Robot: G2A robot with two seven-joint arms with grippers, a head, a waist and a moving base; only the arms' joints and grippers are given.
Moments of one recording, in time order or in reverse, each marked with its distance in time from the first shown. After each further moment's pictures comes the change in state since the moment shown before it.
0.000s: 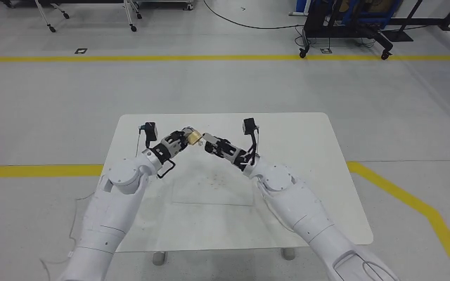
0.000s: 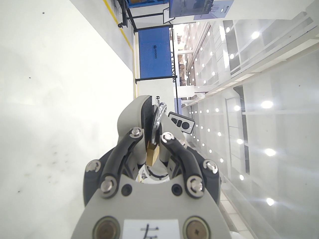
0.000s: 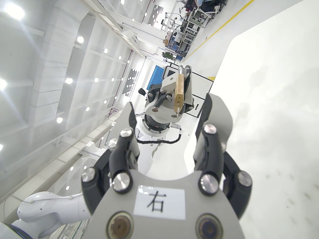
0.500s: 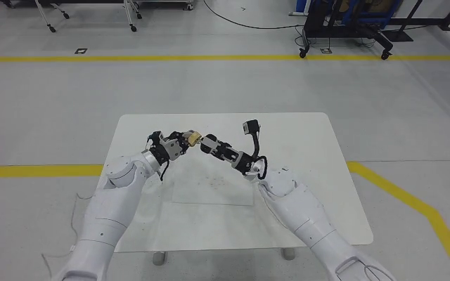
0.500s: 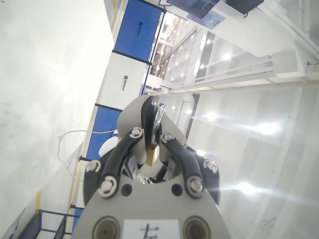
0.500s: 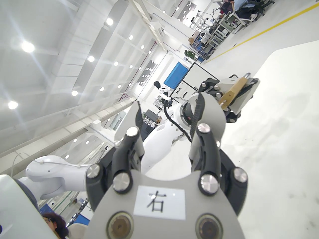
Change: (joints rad) left arm -0.056 -0.020 -0.003 0.139 -0.307 0.168 -0.139; right arm -0.031 0.005 0.002 -0.054 -0.001 -0.206 0.057
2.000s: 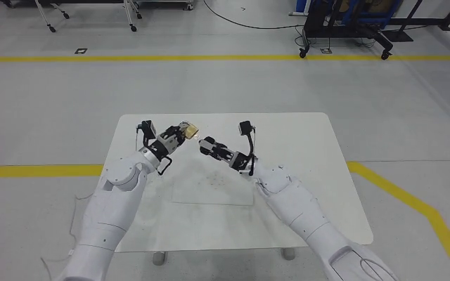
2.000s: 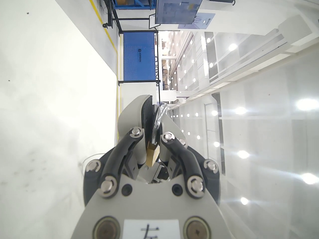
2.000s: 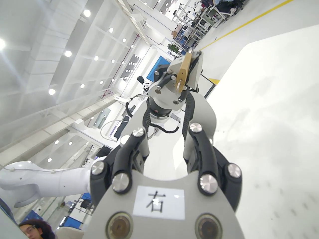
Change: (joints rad) left arm 0.050 0.013 -0.004 -0.126 0.248 -0.257 0.167; right arm 0.066 -0.033 -0.034 0.154 -0.027 0.024 -0.021
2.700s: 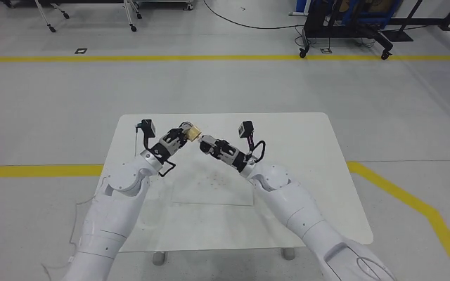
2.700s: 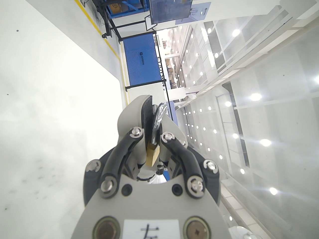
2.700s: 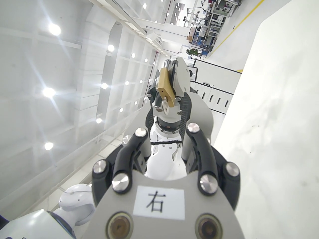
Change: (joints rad) left arm 0.050 0.003 -0.004 -0.084 0.093 -0.073 0.042; right arm 0.032 -0.036 -0.008 0.106 0.332 0.081 0.149
